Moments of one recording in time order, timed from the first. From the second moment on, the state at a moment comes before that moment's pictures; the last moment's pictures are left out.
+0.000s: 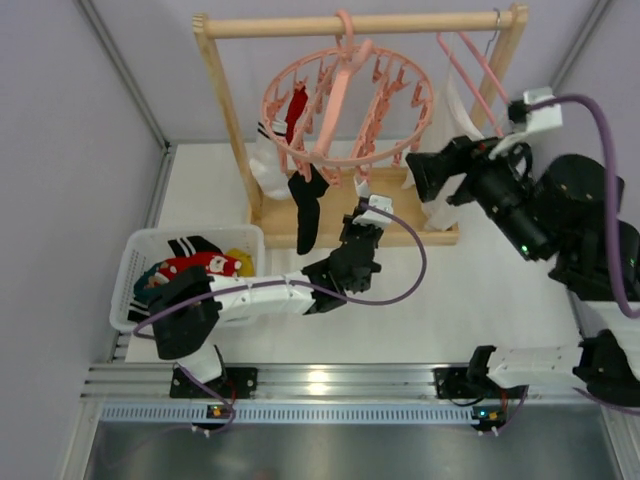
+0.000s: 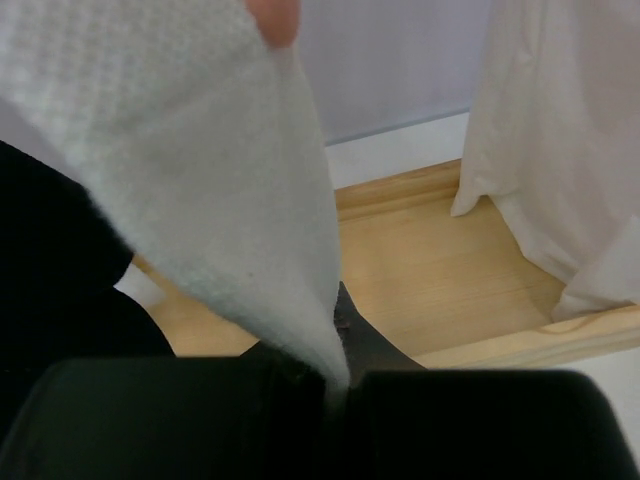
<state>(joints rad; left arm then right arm) -1.16 1.63 1.05 0.64 -1.00 0.18 1.08 1.05 1.82 -0.71 0.64 0.21</state>
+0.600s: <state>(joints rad) -1.21 1.78 1.18 0.64 -1.09 0.27 1.07 1.47 2.04 -0.94 0.70 0.12</state>
